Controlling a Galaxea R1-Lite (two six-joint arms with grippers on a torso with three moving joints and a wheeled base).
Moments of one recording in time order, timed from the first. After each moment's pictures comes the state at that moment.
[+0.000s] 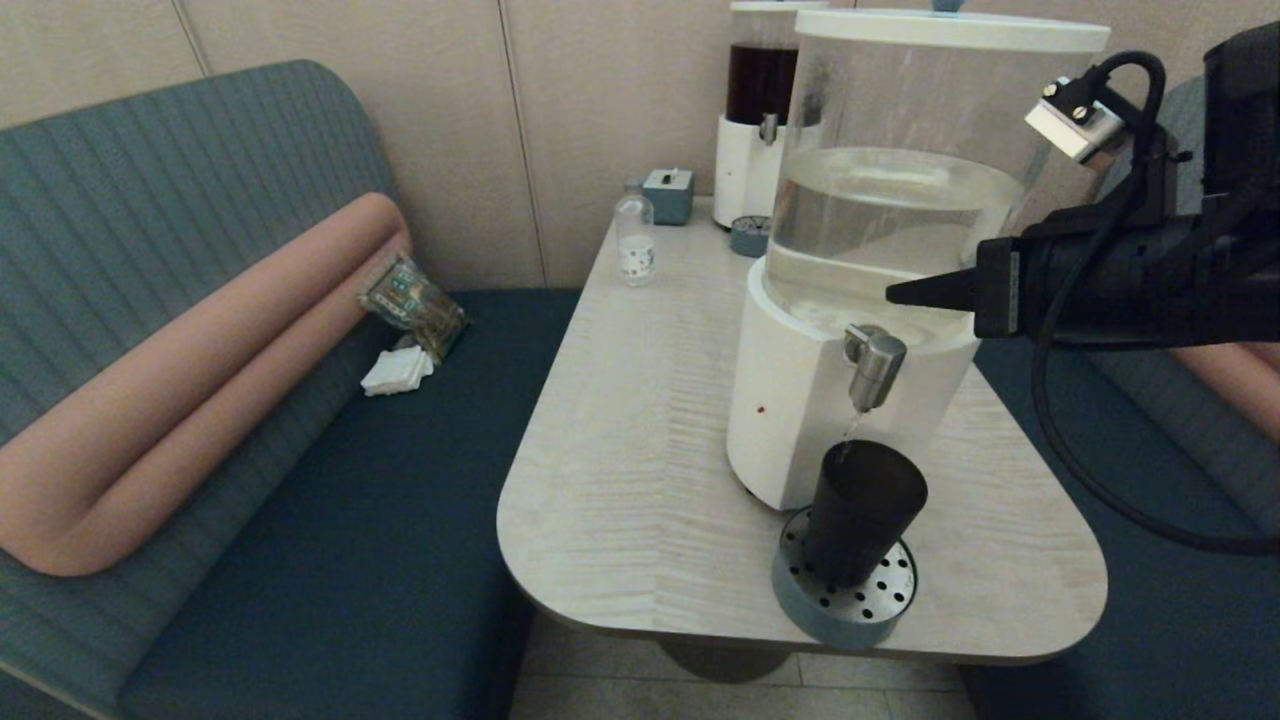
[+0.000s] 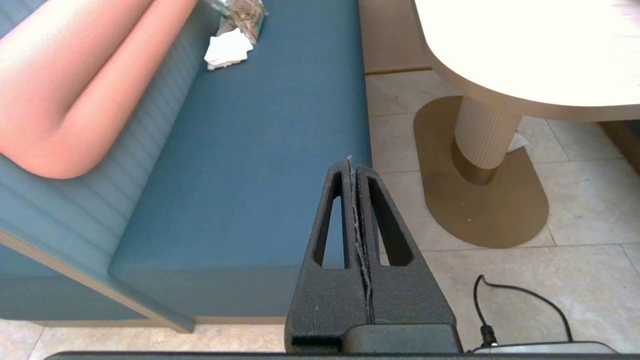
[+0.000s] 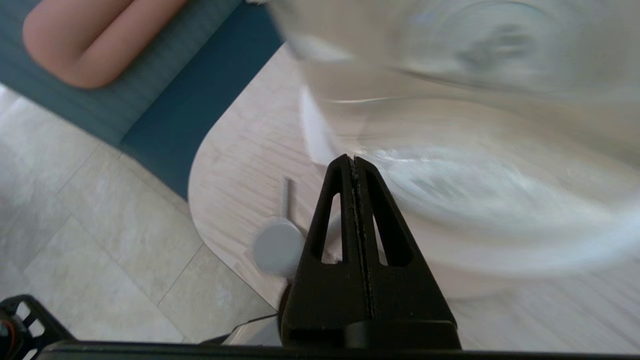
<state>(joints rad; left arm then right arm) 0.00 0.00 -0.01 0.08 -0.02 0.11 0.35 1.55 -1.34 0.11 0.25 0.13</state>
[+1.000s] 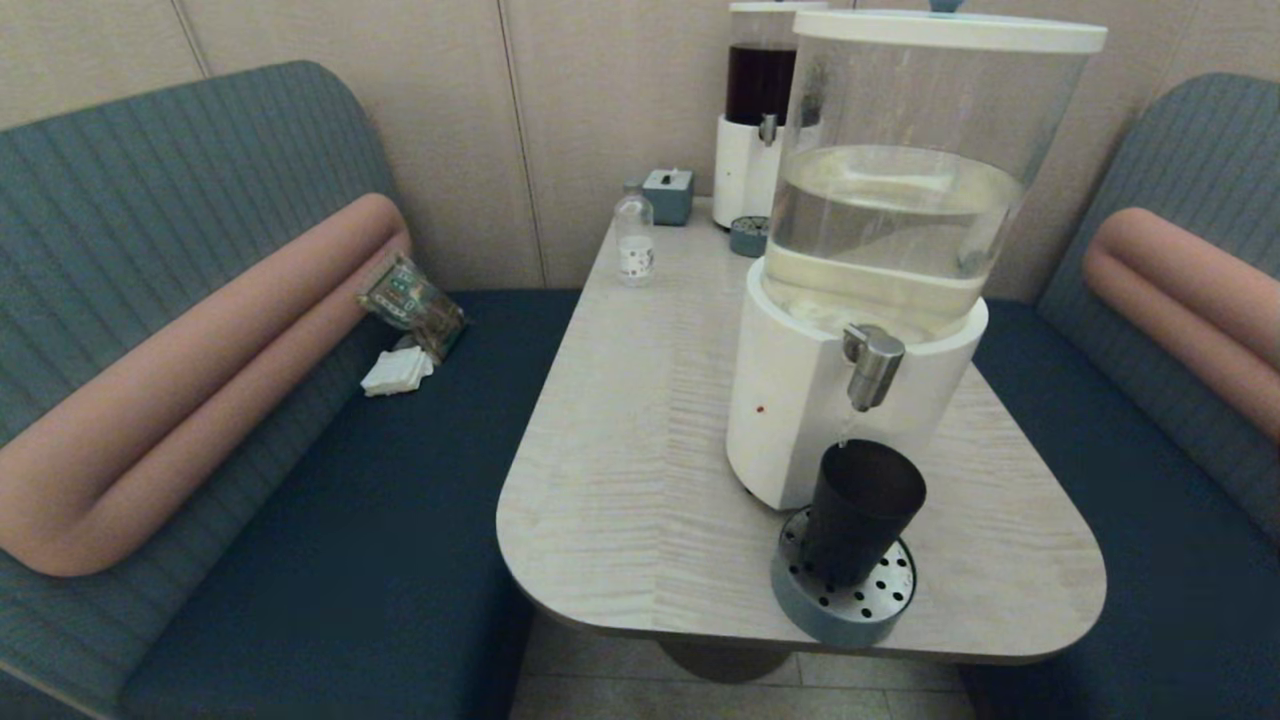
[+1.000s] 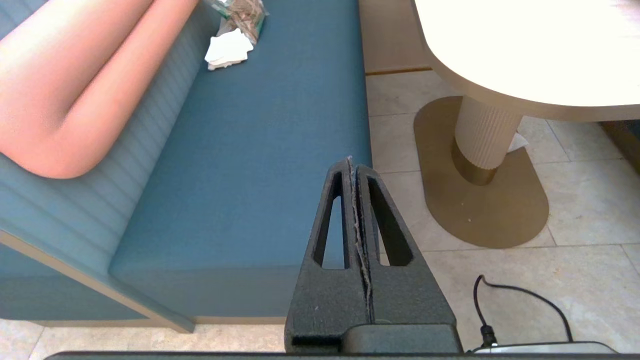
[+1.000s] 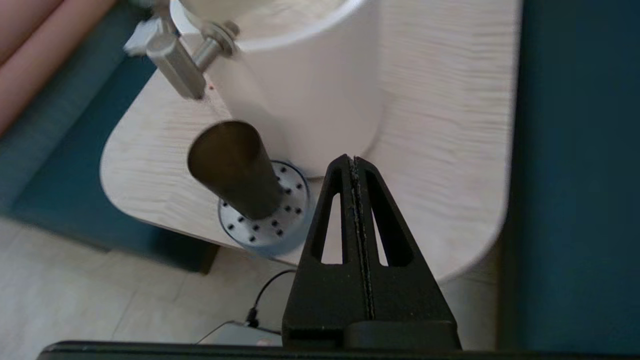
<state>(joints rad) 0.00 0.00 -0.01 0.08 -0.02 0.11 -0.02 0.87 -0.85 0.19 0.25 0.11</state>
